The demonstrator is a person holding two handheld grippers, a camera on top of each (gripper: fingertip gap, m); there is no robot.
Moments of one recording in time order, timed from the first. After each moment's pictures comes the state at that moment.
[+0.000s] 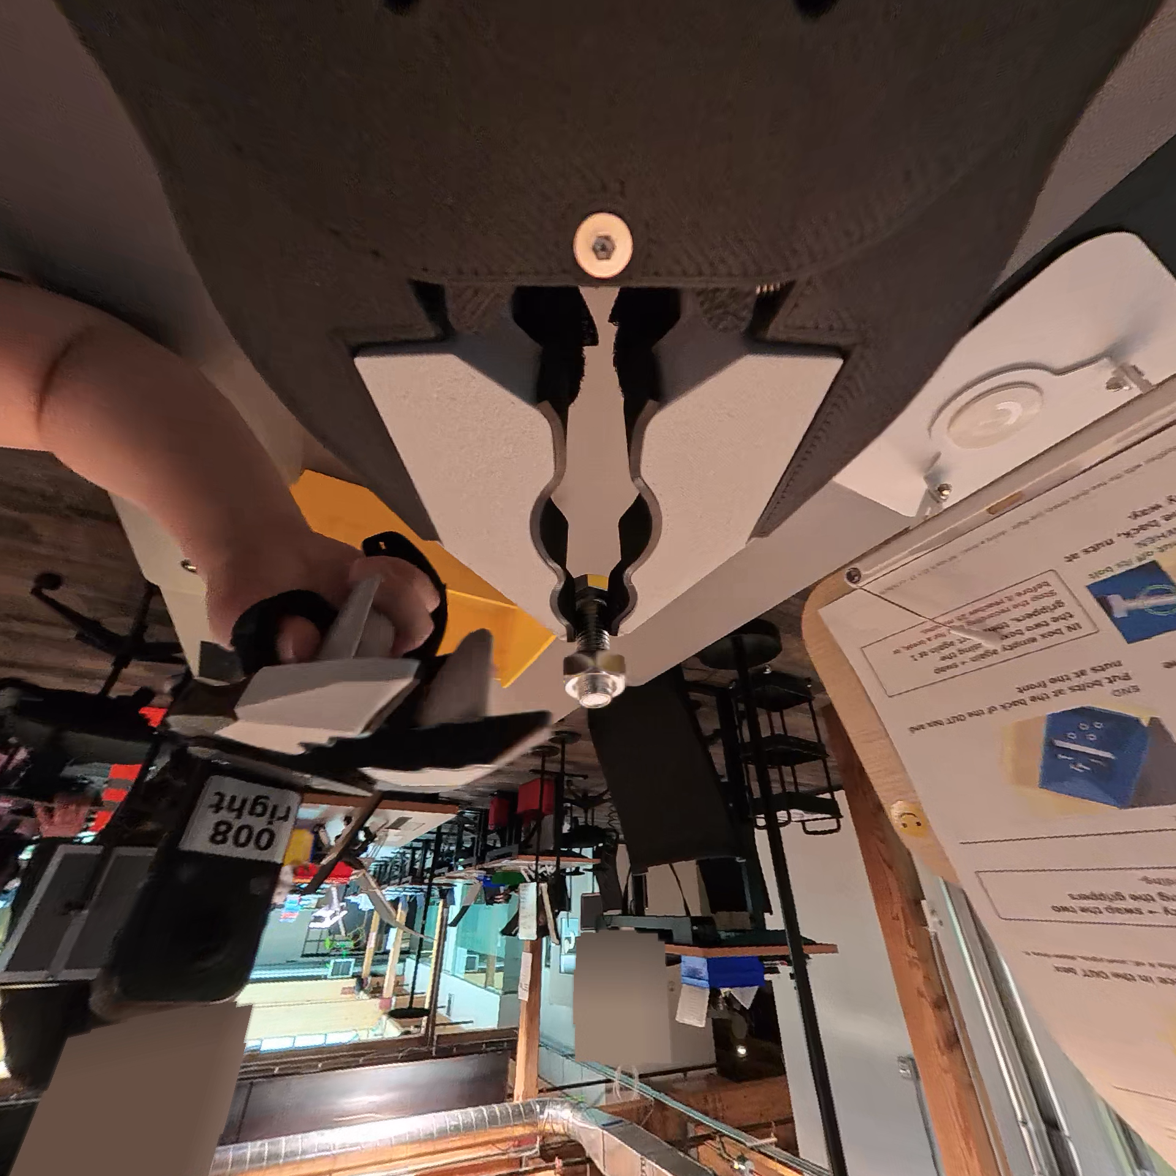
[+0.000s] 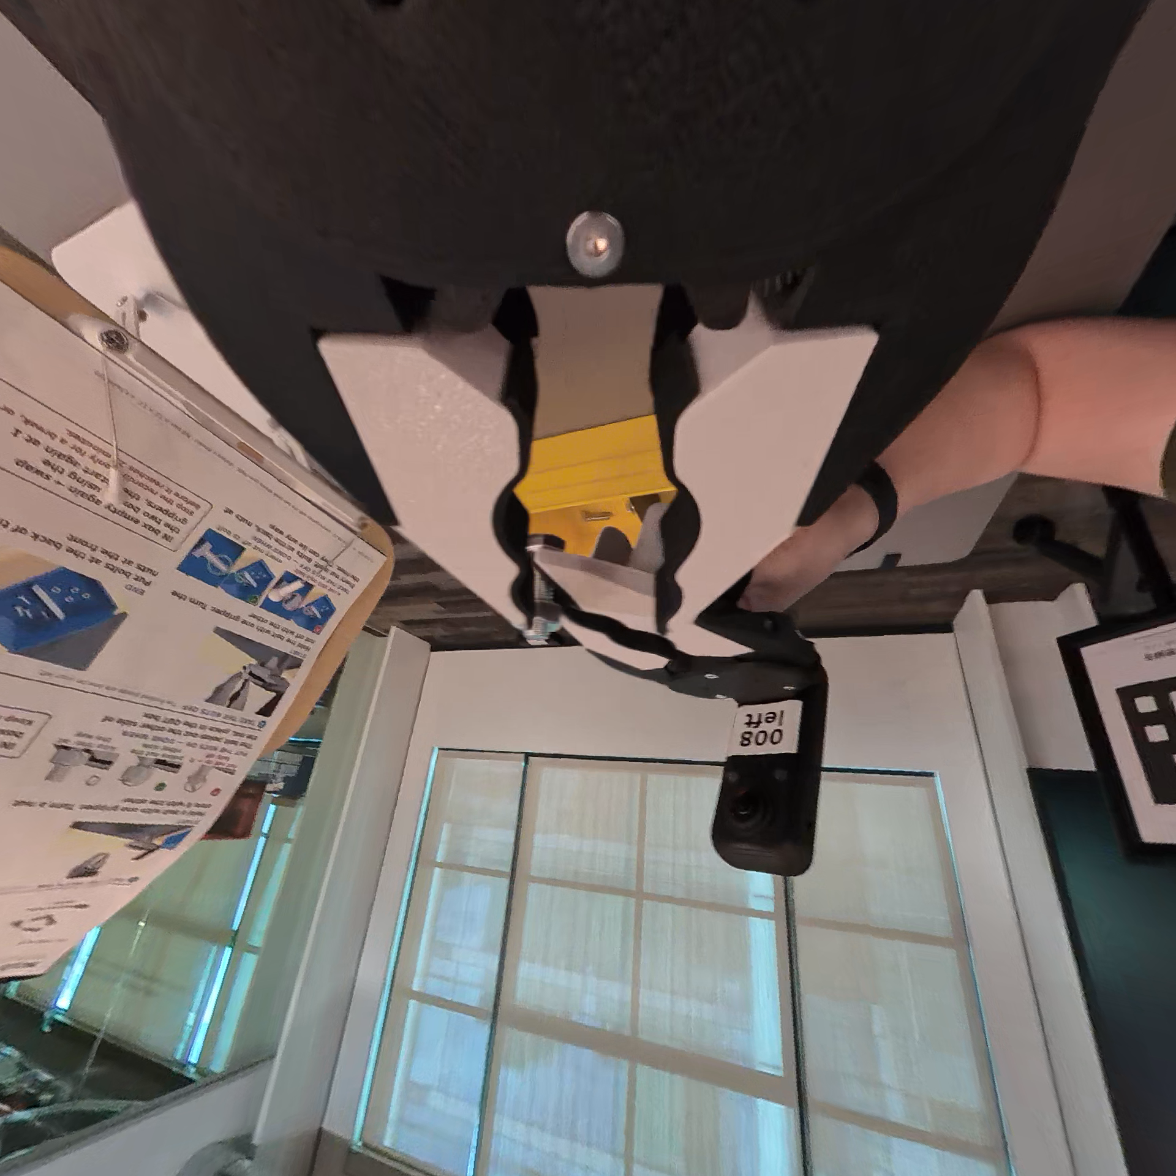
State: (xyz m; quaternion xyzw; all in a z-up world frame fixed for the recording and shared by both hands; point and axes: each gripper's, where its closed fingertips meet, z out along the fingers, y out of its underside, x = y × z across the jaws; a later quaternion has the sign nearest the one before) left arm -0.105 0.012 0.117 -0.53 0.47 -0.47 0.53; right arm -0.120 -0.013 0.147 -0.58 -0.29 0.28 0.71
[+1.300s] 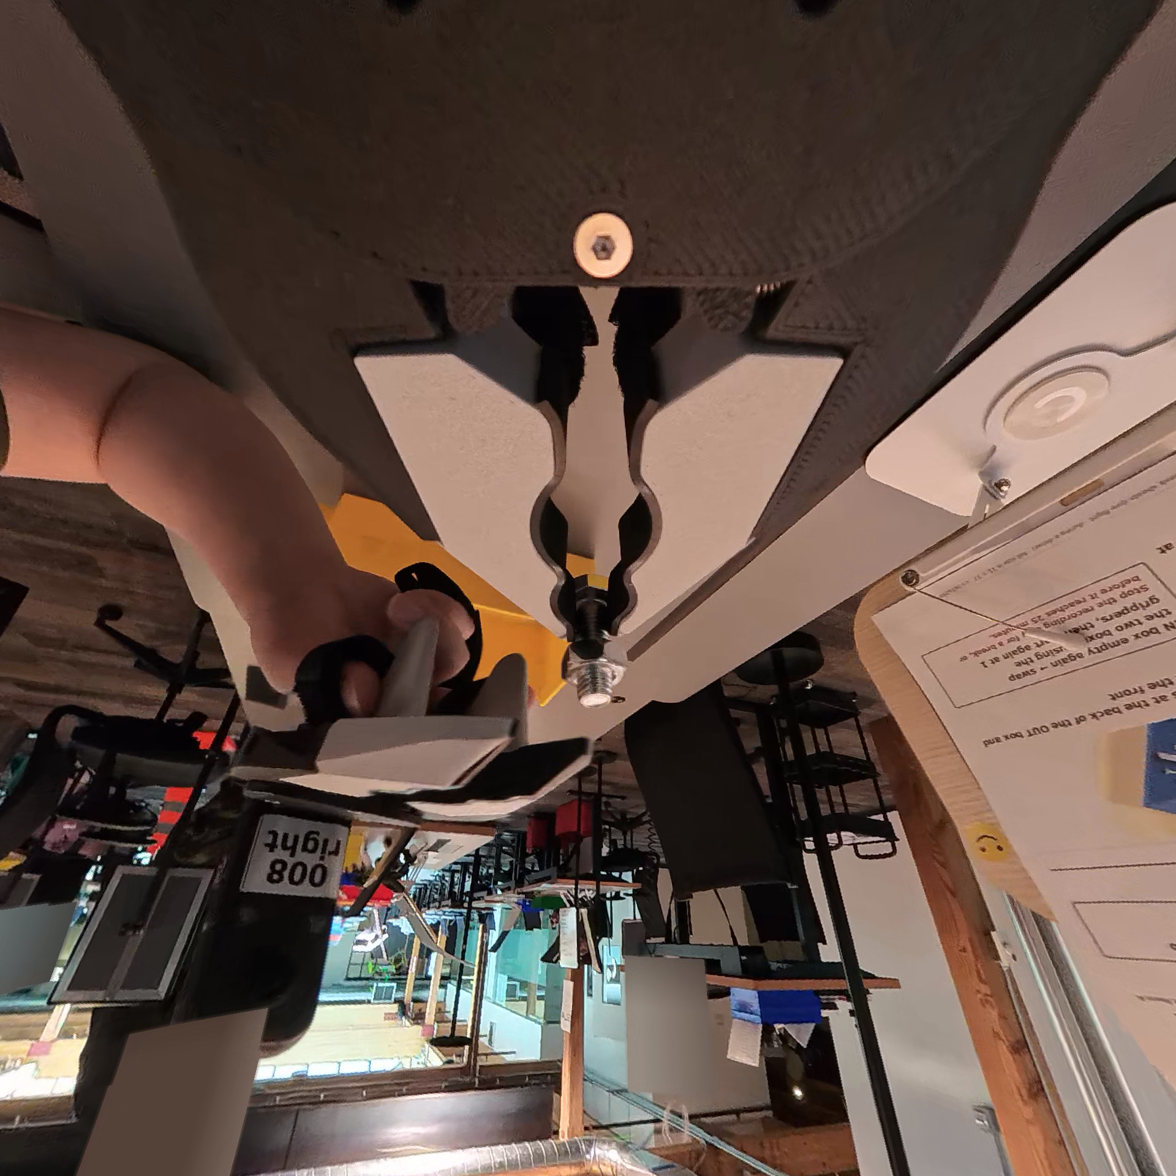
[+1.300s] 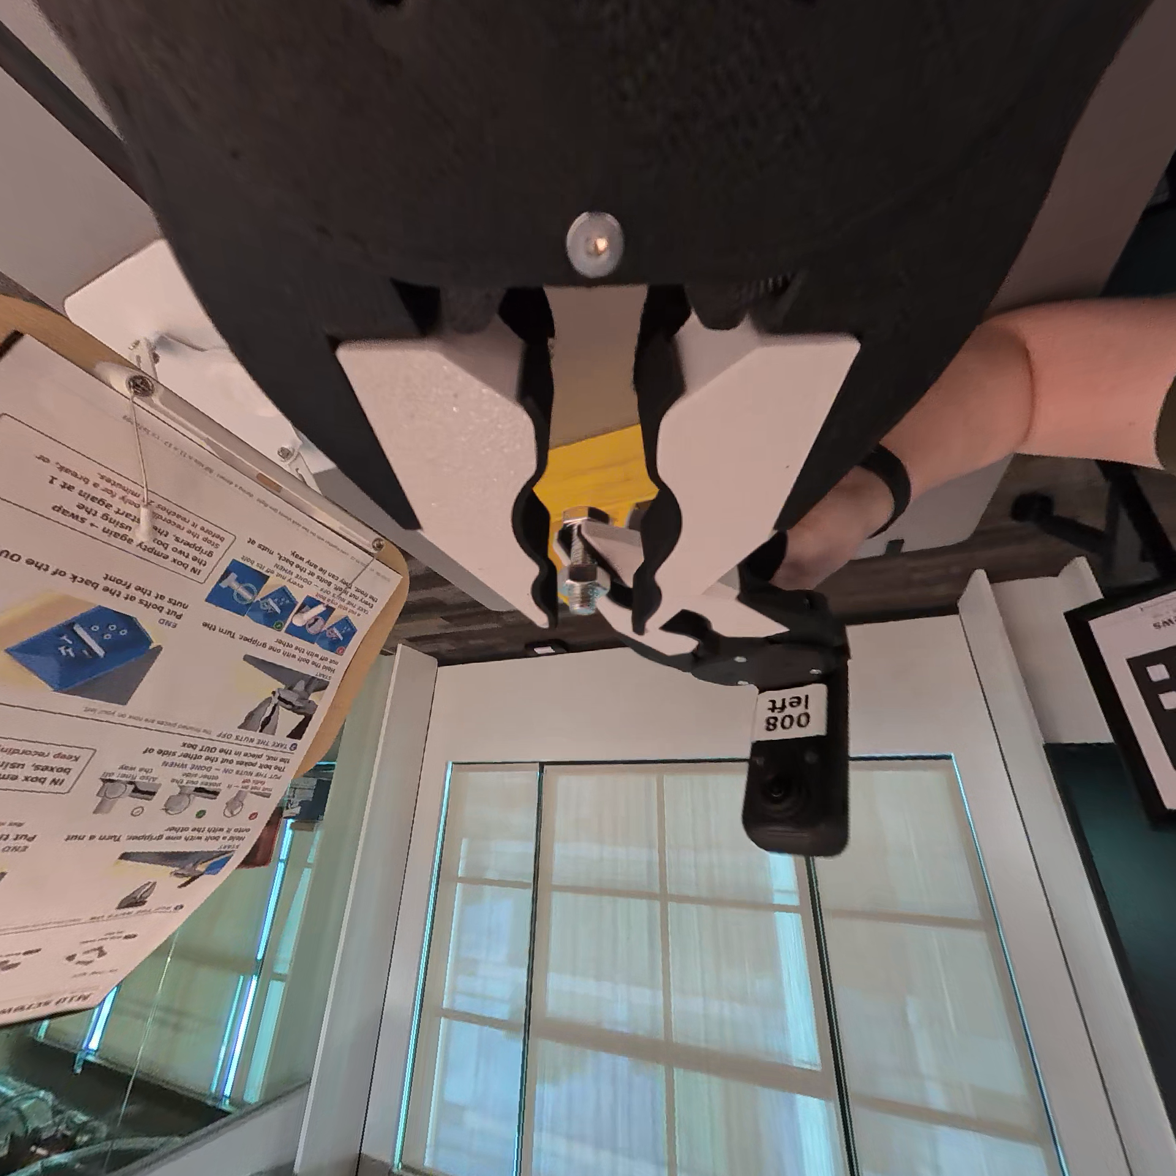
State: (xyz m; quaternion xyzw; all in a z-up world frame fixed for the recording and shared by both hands) left arm -0.096 -0.004 0.111 -0.52 0.49 -0.49 0.50; right arm -0.105 -0.010 0.150 -0.60 -0.26 0.29 0.70
